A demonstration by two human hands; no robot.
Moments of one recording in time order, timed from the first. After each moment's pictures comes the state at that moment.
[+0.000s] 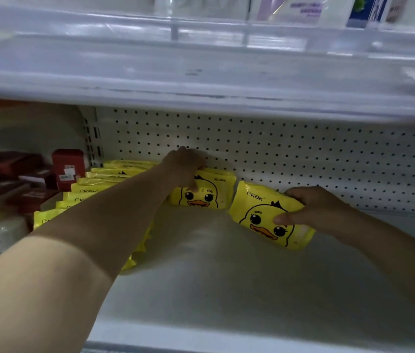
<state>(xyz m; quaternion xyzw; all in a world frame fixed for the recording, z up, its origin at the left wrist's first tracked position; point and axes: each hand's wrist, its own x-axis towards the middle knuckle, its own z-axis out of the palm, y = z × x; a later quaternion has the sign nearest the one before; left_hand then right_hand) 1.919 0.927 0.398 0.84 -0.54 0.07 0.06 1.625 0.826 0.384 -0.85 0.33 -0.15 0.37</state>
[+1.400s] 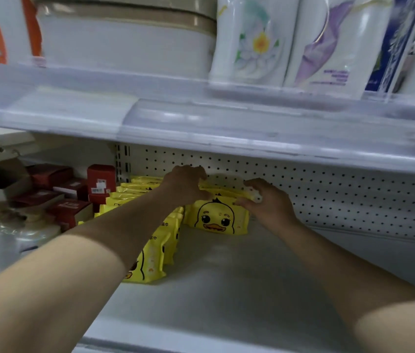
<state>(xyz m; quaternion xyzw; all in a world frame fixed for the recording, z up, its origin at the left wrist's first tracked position) 1.922 0.993 0.415 0.85 -0.50 0.04 0.18 1.740 0.860 0.378 -0.88 0.29 -0.33 0.20</state>
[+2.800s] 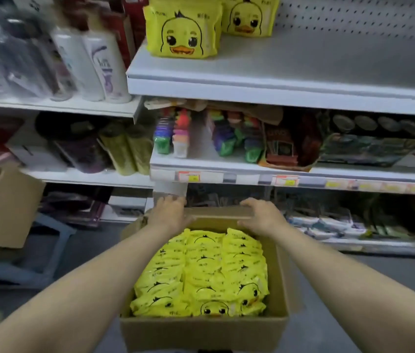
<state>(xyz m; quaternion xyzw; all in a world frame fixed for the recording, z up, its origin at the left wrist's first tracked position) 1.725 1.385 0.106 0.88 -0.43 -0.22 0.03 1.531 1.230 0.119 -0.86 0.43 0.12 0.25</state>
